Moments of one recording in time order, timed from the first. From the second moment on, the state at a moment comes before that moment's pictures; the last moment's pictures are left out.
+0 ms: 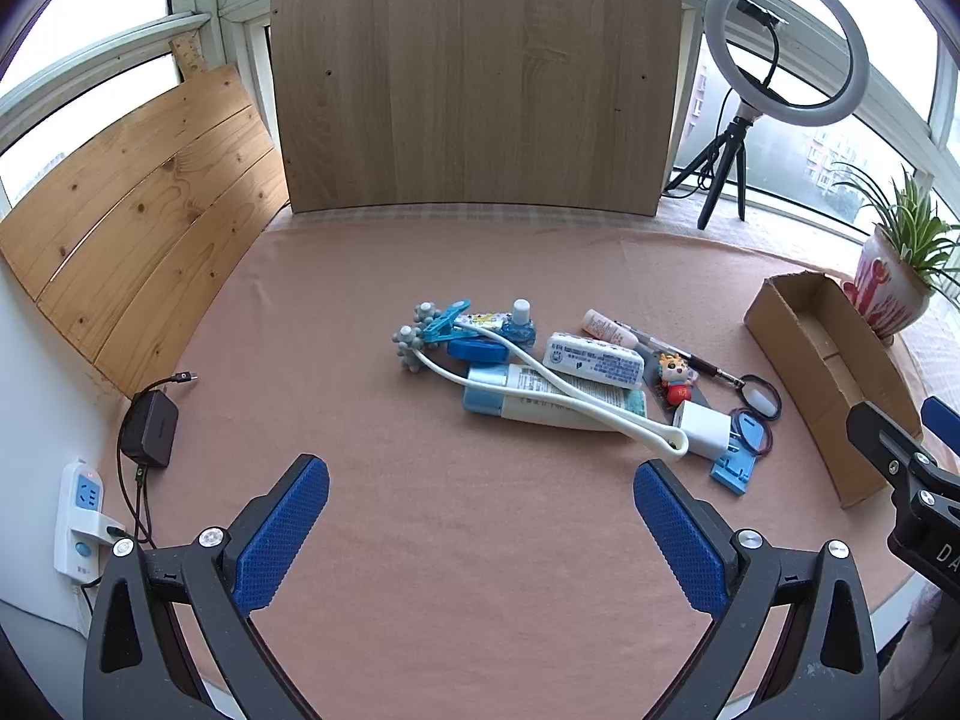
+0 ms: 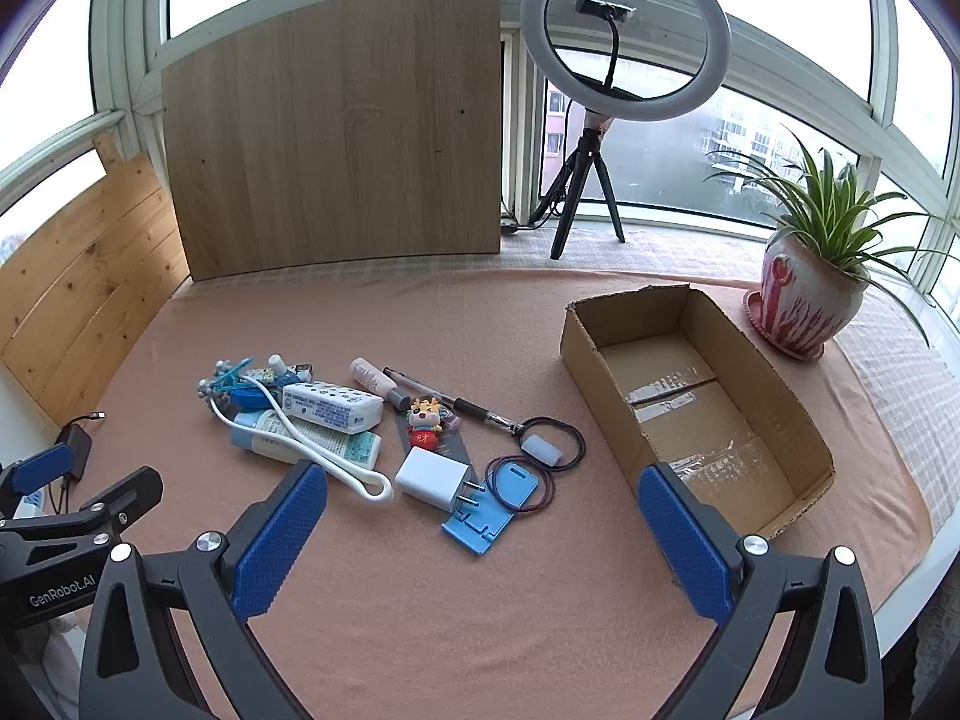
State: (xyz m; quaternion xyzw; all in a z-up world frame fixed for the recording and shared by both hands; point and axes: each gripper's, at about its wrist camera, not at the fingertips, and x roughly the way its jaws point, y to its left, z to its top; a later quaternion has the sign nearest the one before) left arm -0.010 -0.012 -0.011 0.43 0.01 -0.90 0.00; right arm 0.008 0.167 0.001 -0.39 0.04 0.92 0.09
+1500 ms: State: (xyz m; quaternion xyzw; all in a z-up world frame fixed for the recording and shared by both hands) left arm -0.025 -0.022 -0.031 0.45 0.01 -0.89 0.01; right arm 0.000 0.182 -0.016 -0.41 0.06 0.91 0.08
